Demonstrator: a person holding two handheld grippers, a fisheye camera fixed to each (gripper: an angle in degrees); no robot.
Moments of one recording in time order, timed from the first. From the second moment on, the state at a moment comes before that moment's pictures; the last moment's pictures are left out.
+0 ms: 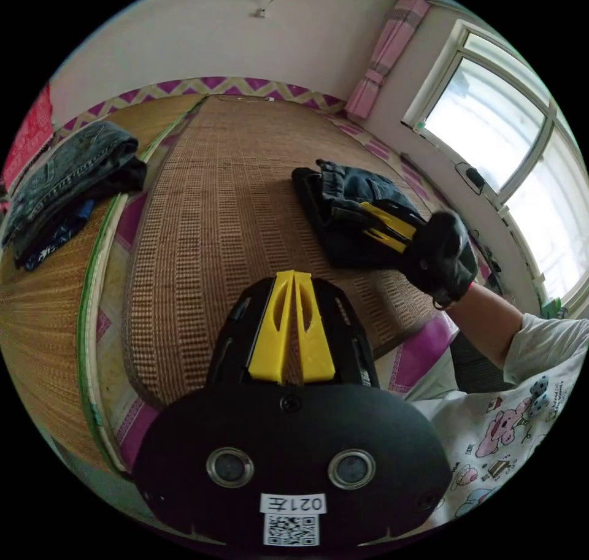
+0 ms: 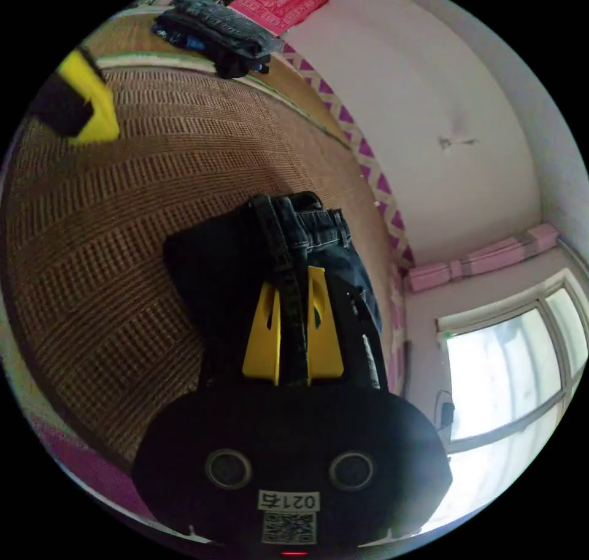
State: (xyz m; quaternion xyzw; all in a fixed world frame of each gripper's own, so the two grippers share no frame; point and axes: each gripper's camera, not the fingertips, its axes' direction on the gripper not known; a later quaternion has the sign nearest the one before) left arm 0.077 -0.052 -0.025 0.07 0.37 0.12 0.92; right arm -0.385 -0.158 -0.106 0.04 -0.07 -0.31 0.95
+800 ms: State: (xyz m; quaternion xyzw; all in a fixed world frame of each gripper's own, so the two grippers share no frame) left arm 0.058 -0.199 0.011 0.14 0.45 0.16 0.87; right arm -0.318 -0.202 -0.025 -0.04 -0.35 -0.14 0.92
